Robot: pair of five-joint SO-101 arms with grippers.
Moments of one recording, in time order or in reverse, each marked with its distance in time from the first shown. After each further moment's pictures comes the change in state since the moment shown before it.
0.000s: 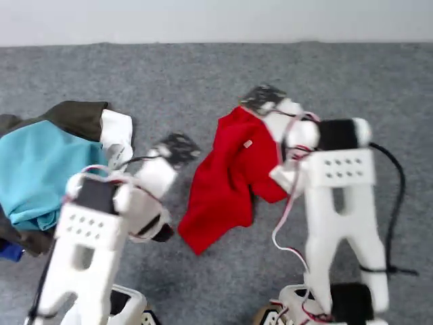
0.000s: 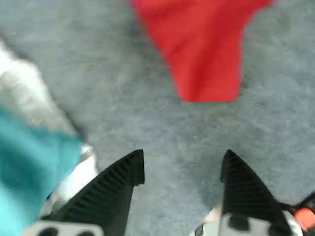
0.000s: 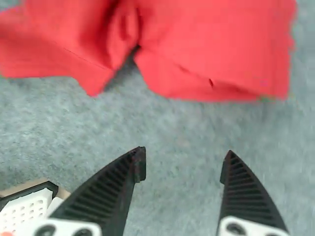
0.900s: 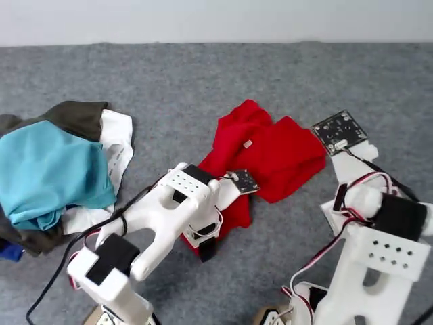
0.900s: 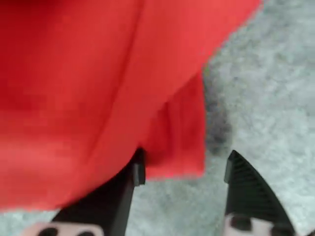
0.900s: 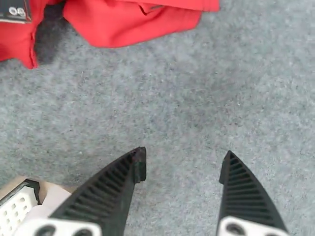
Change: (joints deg) left arm 14.3 45.1 -0.5 -23.0 5.4; right arm 20.3 -25.6 15.7 0.0 4.0
